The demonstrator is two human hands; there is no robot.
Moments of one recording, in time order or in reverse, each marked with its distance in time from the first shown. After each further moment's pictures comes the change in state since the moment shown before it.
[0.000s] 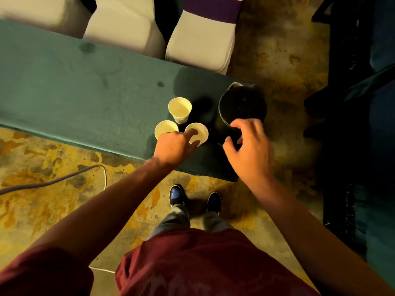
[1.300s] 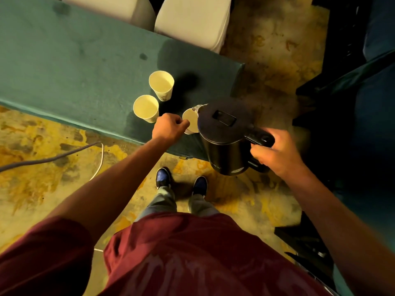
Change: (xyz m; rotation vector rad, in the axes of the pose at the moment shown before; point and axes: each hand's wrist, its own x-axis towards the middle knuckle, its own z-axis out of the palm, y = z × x) left_hand 0.011 0.042 0.041 -0.617 -0.156 -0.590; right_hand -0.021 0.087 -0.078 0.475 -0.459 0.276
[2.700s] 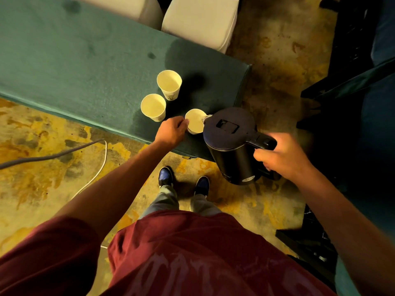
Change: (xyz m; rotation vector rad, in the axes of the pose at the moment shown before) left_hand -0.002 -0.025 0.001 -0.072 -0.048 0.071; right_hand 0.001 -0.002 -0.001 -0.098 -0.118 0.130
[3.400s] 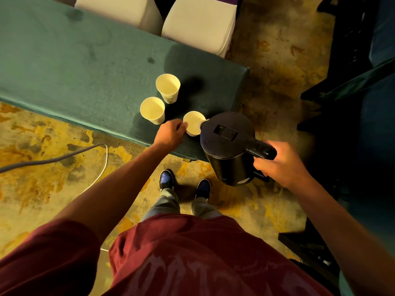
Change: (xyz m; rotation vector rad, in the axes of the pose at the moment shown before) left_hand -0.002 0.003 0.001 0.019 -0.001 -0.025; right_hand -0.013 0.011 0.005 0.023 0.045 -0.066
